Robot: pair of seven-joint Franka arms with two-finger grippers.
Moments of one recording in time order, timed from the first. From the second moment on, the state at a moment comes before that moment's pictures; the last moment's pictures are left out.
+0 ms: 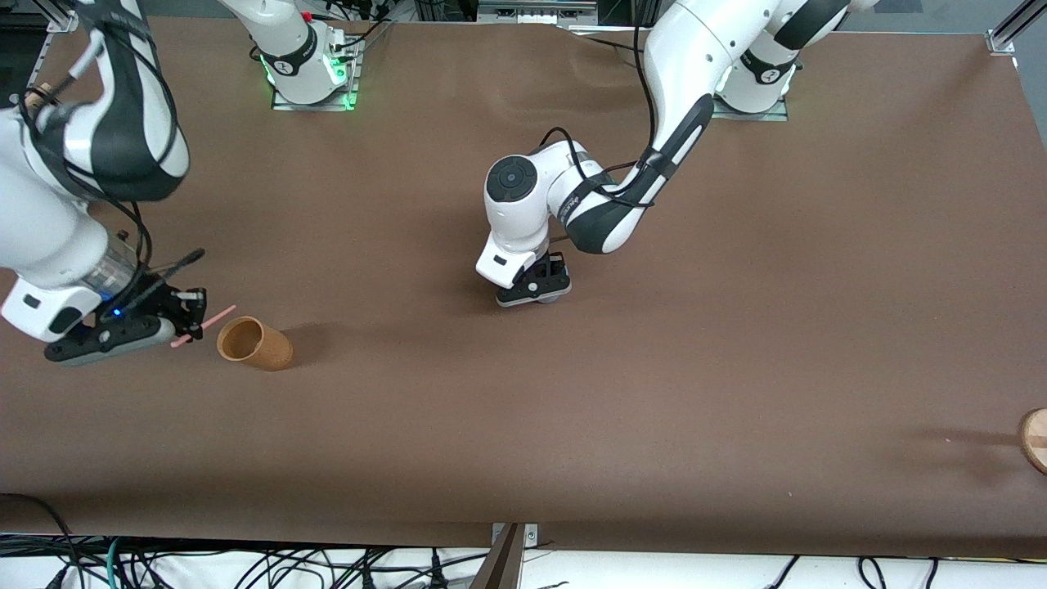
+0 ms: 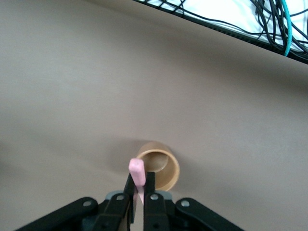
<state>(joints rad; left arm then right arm) -0.58 0.82 -0.27 -1.35 0.34 2.15 -1.20 0.03 0.28 0.04 -1.61 0.00 2.05 -0.24</state>
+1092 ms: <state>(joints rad) -0.16 0.42 -0.26 -1.29 0.15 1.67 -0.31 0.36 0.27 0.11 -1.52 0.10 1.99 0.18</state>
